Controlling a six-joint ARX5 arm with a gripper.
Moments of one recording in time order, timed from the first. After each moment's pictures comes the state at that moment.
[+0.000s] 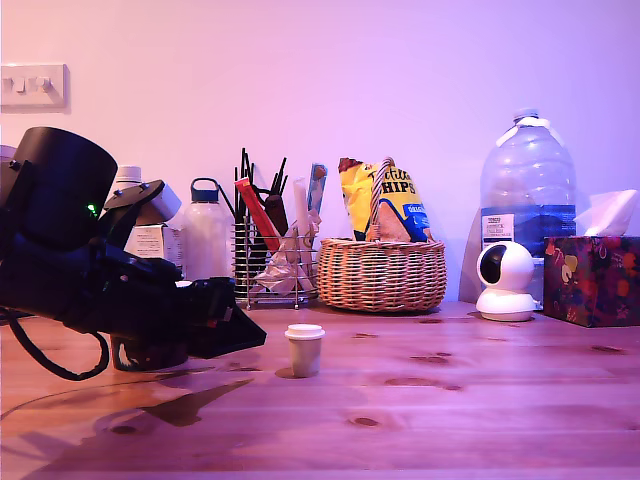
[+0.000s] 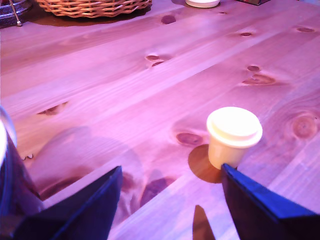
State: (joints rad) arm -0.45 1.93 0.58 0.97 0.29 0.03
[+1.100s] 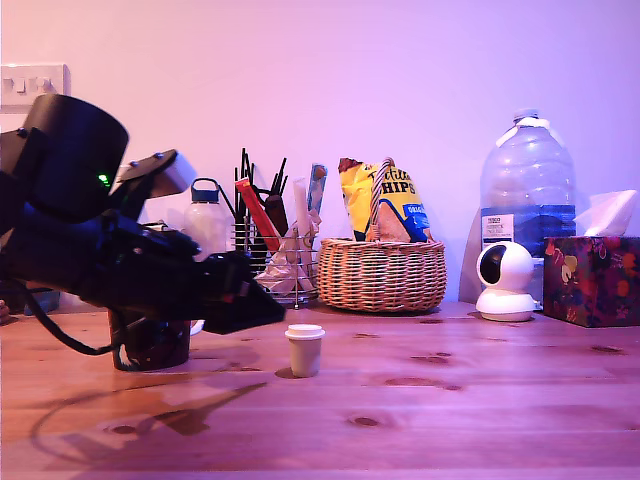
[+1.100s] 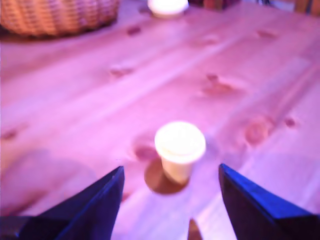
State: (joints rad) arm -0.51 1.86 0.58 0.88 0.30 0.06
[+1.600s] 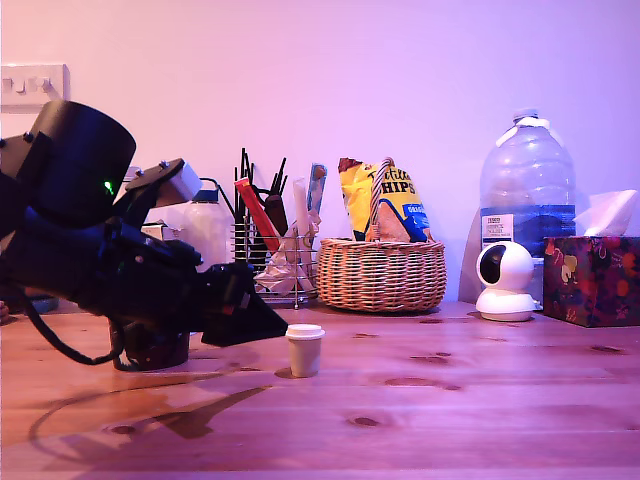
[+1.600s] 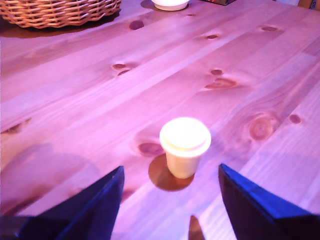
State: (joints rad) arm -0.51 1.87 0.58 0.89 0.30 0.06
